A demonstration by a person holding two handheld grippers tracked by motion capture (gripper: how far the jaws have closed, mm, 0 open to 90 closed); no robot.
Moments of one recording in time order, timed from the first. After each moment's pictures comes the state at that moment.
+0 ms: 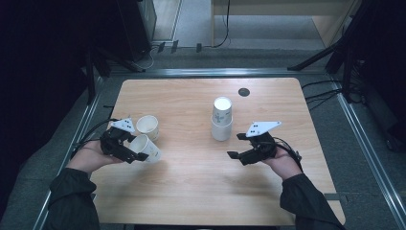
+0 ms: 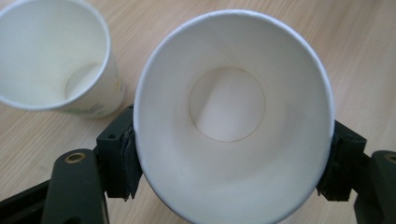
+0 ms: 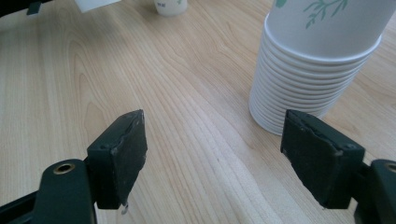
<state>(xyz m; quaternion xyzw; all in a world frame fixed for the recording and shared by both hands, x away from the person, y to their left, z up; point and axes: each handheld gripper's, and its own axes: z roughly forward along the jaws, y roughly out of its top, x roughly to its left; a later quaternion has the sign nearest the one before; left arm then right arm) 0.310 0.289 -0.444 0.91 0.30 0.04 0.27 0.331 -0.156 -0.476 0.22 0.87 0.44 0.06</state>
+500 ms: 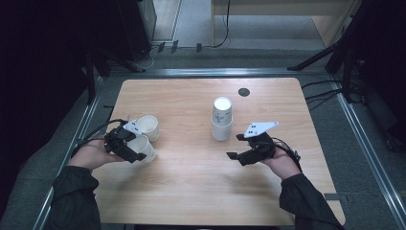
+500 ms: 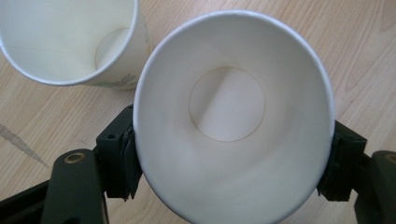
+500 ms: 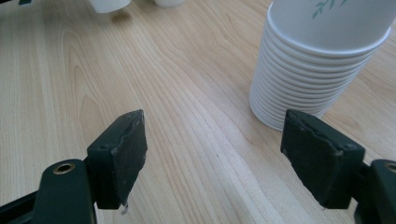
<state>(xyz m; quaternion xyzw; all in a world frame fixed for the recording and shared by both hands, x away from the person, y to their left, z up) 0.321 0.280 -0.458 0.94 0.29 0.08 0.18 0.331 -0.153 -0.479 0.23 0.87 0.43 0.07</state>
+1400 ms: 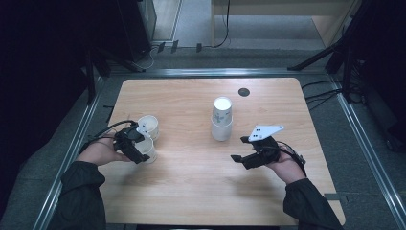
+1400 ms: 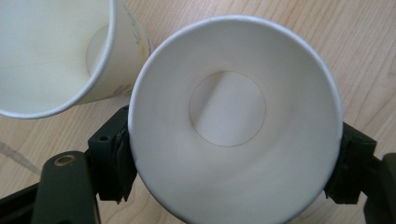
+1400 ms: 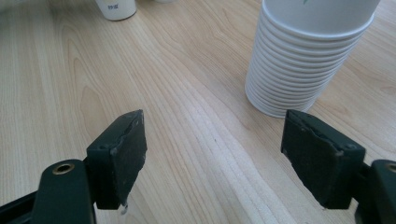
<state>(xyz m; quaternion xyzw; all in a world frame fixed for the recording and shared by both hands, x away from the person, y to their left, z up) 0.333 0.264 -0.474 0.96 0.26 0.08 0.12 0.321 -0.164 -0.479 0.23 0.87 0.43 0.08</state>
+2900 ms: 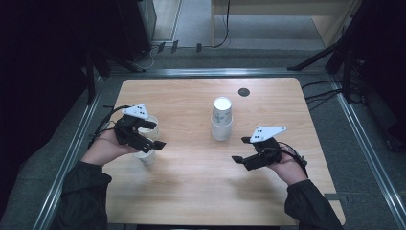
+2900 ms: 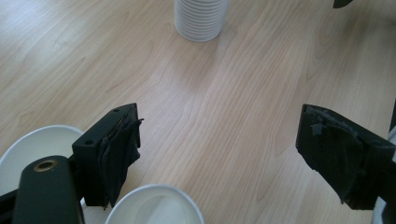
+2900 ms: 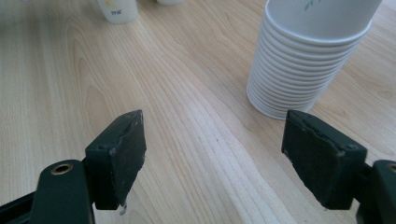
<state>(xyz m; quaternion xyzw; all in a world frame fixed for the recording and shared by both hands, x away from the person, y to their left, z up) 0.320 0.236 -0.403 0.89 0.28 0.05 0.34 0.316 -0.167 -0.475 0.22 0.87 0.43 0.08</state>
